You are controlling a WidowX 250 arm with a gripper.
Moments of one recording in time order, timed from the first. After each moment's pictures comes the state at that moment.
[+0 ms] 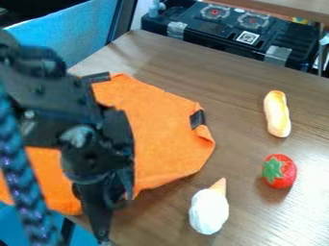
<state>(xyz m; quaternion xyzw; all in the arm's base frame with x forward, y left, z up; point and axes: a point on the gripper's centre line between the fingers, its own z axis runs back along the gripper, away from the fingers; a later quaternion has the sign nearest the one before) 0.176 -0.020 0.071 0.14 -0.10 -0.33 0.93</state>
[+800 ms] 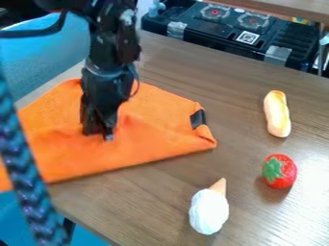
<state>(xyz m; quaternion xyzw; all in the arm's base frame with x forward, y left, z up) 0.259 0.077 0.072 0.15 0.05 -0.24 0.96</state>
